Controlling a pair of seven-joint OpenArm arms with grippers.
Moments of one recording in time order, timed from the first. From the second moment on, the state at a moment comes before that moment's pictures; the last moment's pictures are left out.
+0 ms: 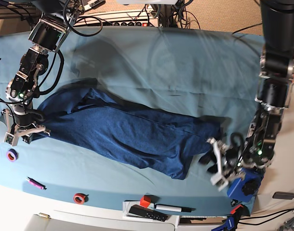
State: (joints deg) left arm -36.4 -24.9 22.7 58.1 -23.1 -43.3 30.9; right arm 10.6 14.9 28.6 88.8 8.5 9.3 -37.0
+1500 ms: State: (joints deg) left arm -27.4 -30.1 34.5 73.2 -23.2 -43.7 32.4; right arm 9.8 14.9 28.6 88.7 8.5 9.3 -38.4
